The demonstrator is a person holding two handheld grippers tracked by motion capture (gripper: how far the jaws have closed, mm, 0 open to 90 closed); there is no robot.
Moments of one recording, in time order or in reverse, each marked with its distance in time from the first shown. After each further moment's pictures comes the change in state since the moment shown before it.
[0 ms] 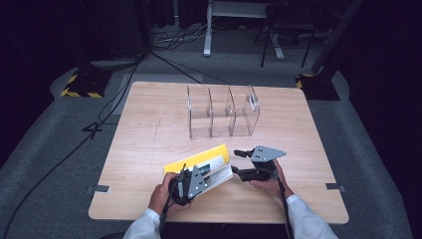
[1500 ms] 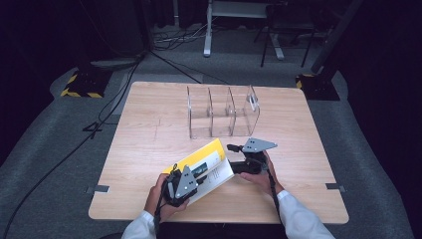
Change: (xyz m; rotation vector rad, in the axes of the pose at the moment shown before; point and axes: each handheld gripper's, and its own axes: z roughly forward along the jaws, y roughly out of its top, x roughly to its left) left arm 0.006 -0.010 -0.016 -0.106 -0.044 -0.071; right arm -0.003 0.017 0.025 -0.006 -0.029 0.099
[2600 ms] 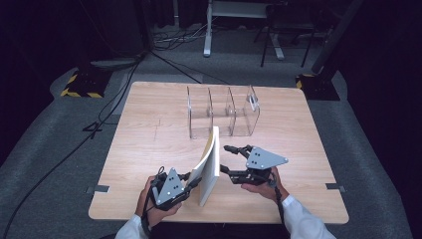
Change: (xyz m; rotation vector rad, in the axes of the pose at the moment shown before) left arm 0.007 -0.015 -0.032 -0.128 -0.022 -0.039; right arm 0.060 0.041 -0.042 -0.165 0.026 -0.230
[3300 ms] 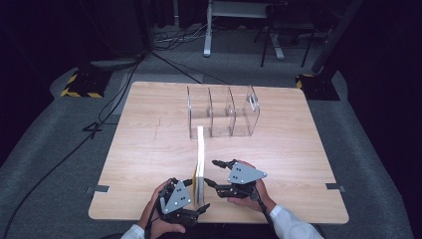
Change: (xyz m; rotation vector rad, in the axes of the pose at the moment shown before) left arm -0.026 -0.014 0.013 0.059 -0.082 -0.047; right arm 0.035 -0.030 0.030 0.080 -0.007 -0.015
